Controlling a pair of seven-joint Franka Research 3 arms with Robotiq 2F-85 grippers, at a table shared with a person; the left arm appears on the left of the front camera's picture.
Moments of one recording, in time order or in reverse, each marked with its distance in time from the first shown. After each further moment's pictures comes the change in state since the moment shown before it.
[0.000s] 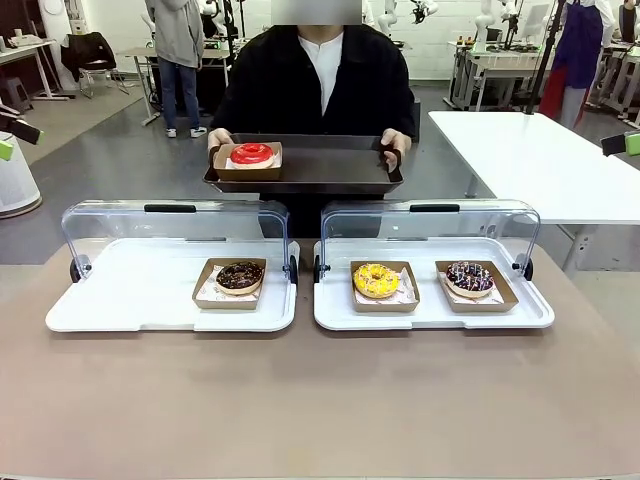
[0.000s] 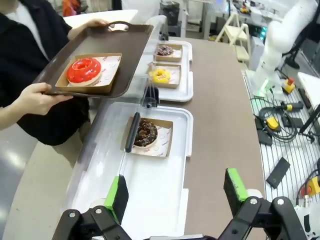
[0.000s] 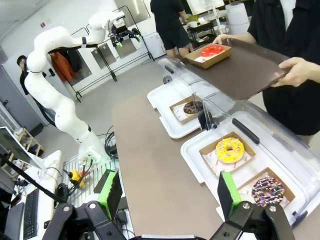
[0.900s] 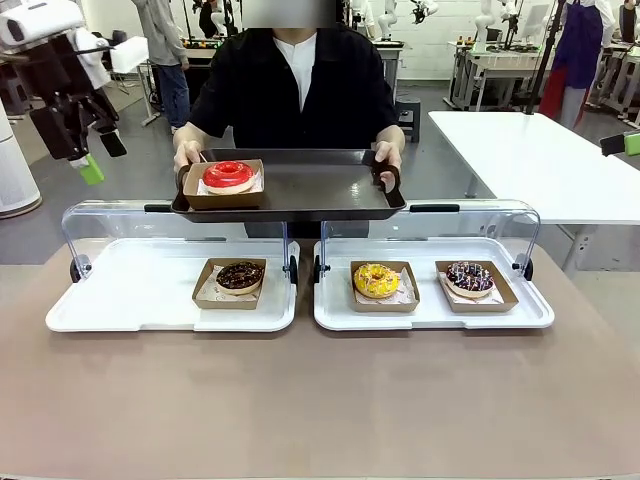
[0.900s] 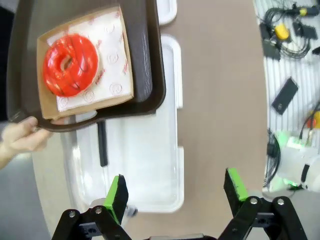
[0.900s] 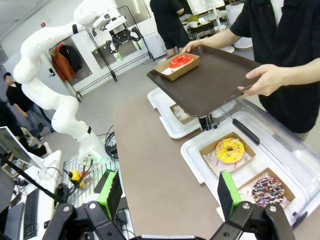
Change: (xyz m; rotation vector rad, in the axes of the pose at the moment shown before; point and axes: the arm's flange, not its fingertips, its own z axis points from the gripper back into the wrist) left arm 0.147 -0.051 -0.147 -0.007 0.663 -0.171; right arm 0.000 0.000 -0.001 0.001 0.000 0.001
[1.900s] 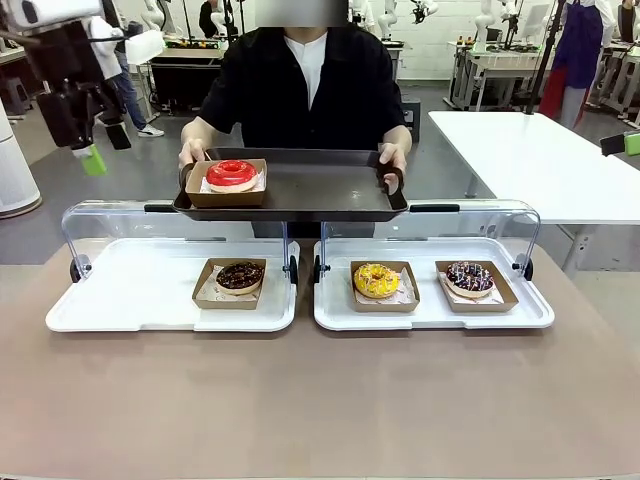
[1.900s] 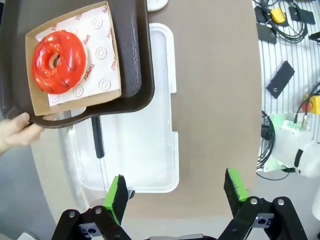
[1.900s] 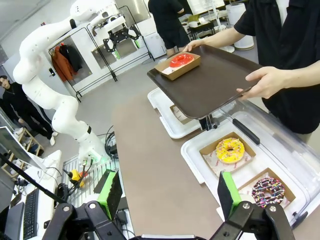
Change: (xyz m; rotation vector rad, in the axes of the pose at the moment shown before) left arm 0.041 -0.011 0.001 -0.005 0.189 -0.002; right arm 0.000 0.000 0.000 0.001 0.000 0.000
